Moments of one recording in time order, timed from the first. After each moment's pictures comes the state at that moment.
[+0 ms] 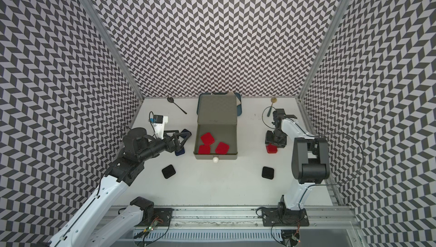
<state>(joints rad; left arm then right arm) -0.33 0.81 0.77 -0.26 0.41 -0.42 0.00 1.76 1.28 -0.95 -0.08 0.22</state>
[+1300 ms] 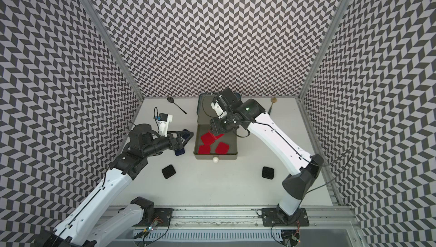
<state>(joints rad) -0.33 0.90 0.79 -0.26 0.49 -0.49 0.74 1.71 1.95 -1.23 -0.13 0.35</state>
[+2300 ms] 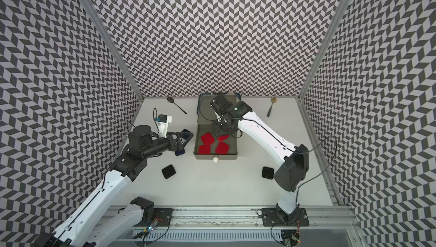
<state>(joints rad) -0.33 0.88 0.78 -0.26 0.49 -0.51 0.73 1.82 1.89 -1.21 0.00 0.38</state>
